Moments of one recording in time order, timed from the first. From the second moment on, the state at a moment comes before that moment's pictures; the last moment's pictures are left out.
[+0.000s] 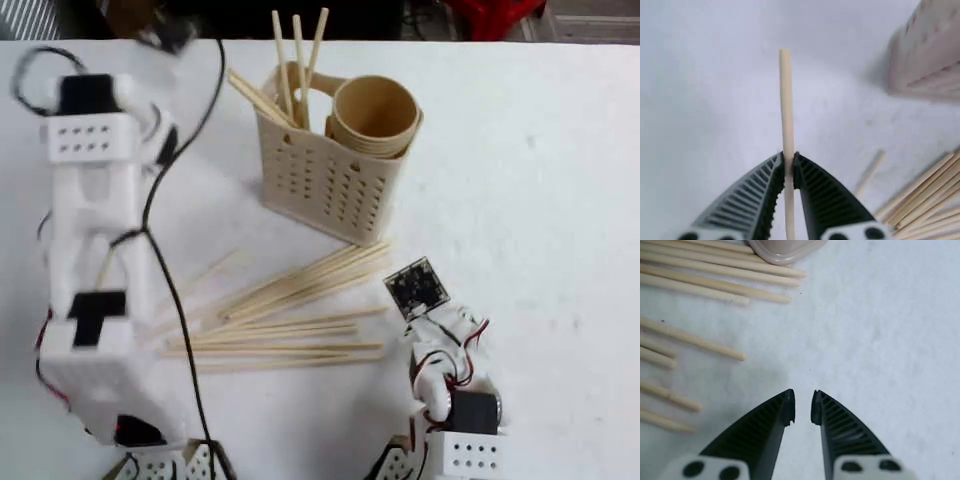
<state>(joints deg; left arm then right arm) -8.2 12.5 -38.1 98.0 -21.0 0.7 -102.2 96.4 62.7 36.2</state>
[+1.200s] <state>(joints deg) 13.1 11.0 -40.3 44.8 4.4 0.7 -102.2 96.4 62.7 36.2</state>
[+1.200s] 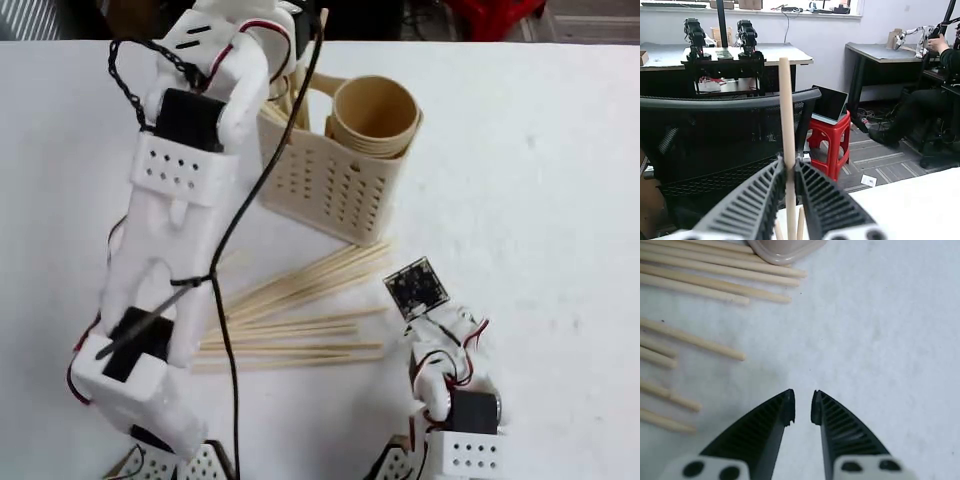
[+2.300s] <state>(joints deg) -7.3 -17.5 9.2 93.1 -37.4 0.7 -102.2 96.4 62.7 36.2</state>
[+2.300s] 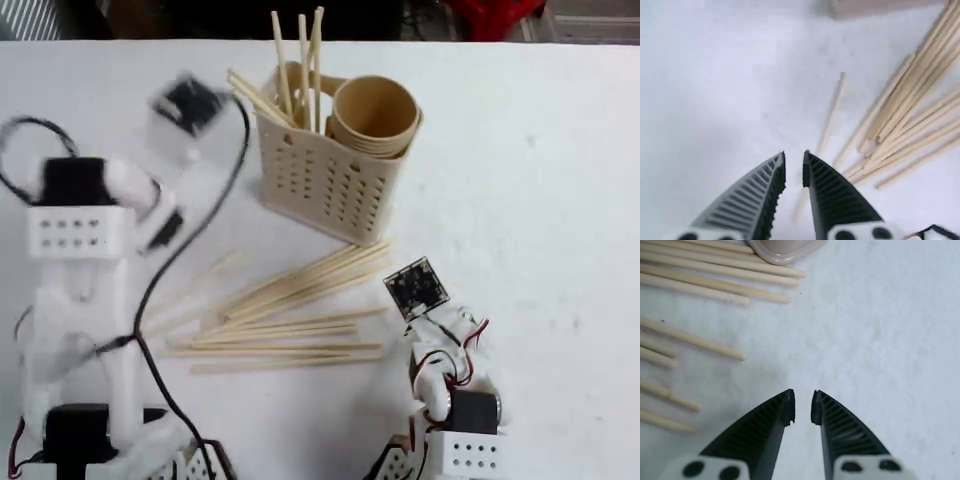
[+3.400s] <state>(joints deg) -7.7 19.1 16.8 70.4 -45.8 0.7 -102.2 96.4 62.7 36.2</state>
